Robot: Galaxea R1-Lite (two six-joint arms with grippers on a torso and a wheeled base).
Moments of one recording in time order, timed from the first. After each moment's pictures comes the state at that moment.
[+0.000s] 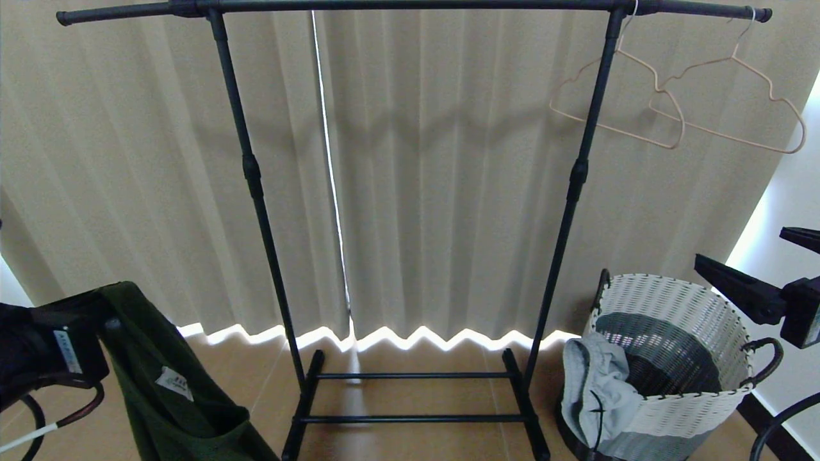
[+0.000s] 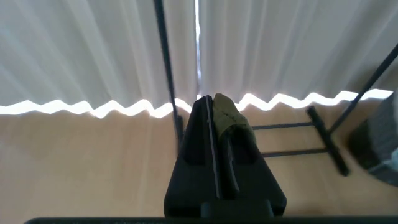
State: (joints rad) left arm -0.29 1.00 -0.51 -0.27 0.24 0.02; right arm 0.27 1.06 -0.57 -0.33 -0.17 -0.17
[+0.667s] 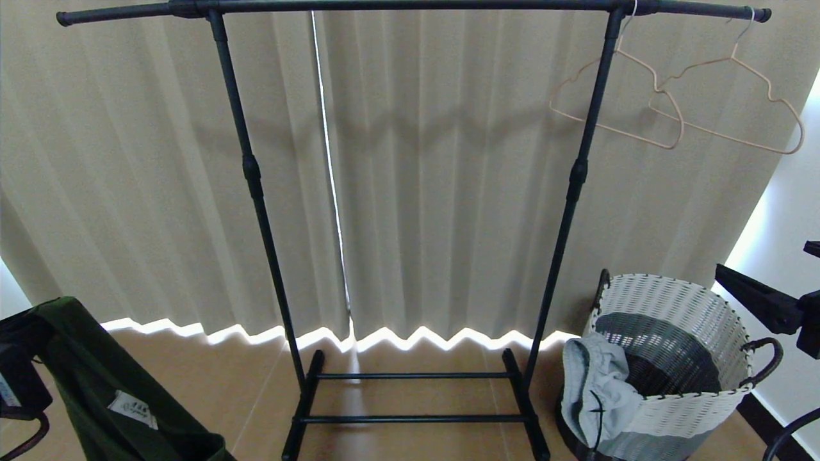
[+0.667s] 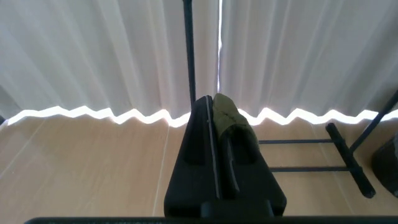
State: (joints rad) left arm -0.20 0.87 -0.43 -0.28 0.23 0.04; right arm 0.19 1.03 -0.53 -0.33 -0.16 -0.16
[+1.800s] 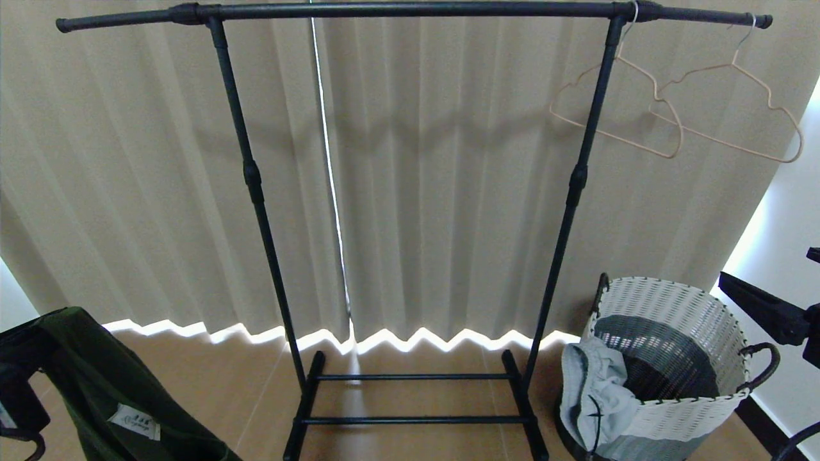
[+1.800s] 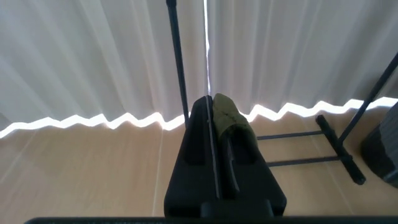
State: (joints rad) left arm -0.18 0.85 -0.40 -0.28 0.14 0.07; right arm 0.18 1.01 -0.50 -0.33 -0.14 -0.16
